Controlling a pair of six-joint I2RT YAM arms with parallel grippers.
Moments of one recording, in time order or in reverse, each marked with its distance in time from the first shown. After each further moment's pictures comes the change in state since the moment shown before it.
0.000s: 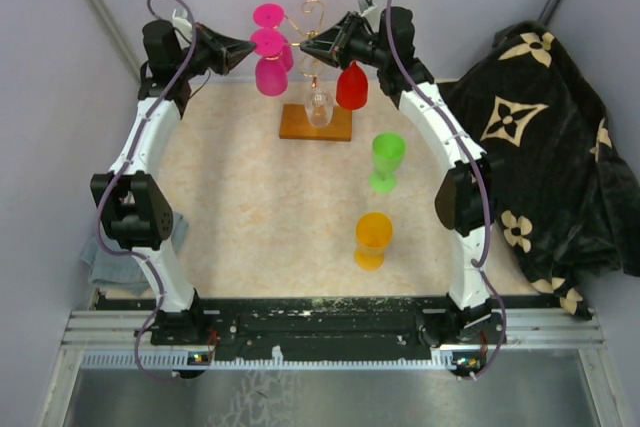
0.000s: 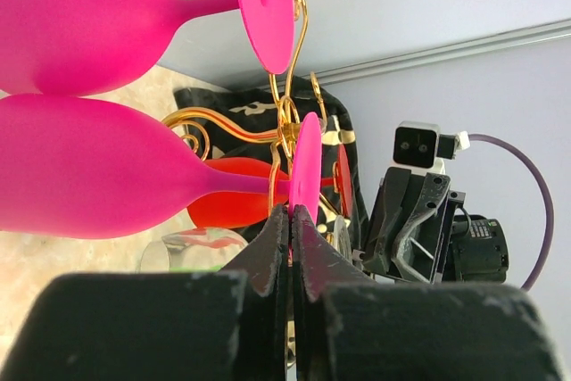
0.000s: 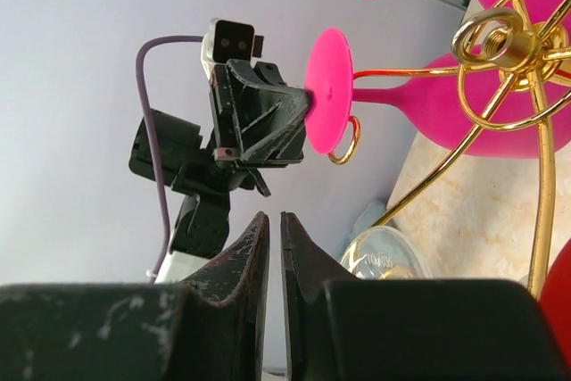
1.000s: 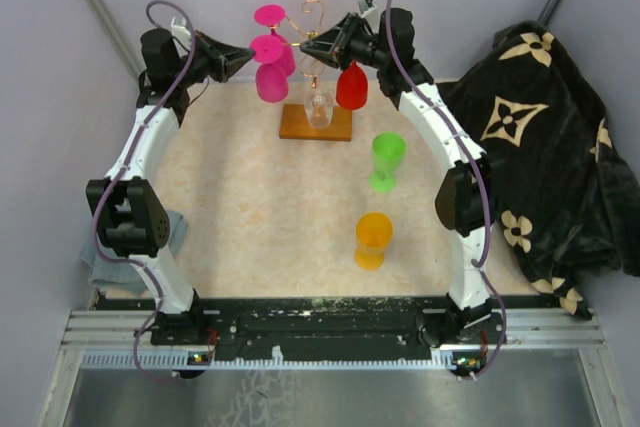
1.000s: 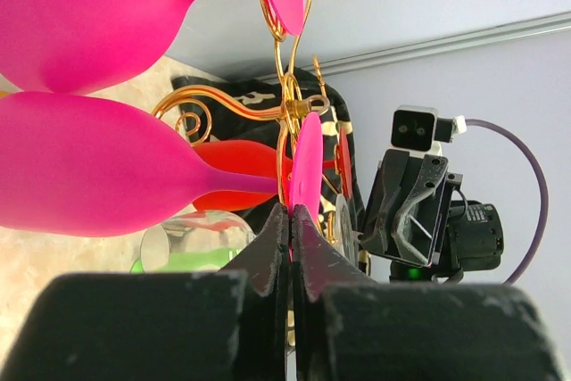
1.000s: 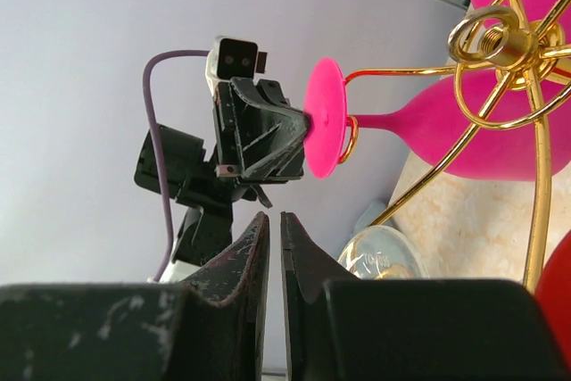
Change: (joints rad) left arm 0.008 -0.064 -0.117 0.055 0.013 -0.019; right arm 0.000 -0.003 -0.018 0.018 0.000 0.006
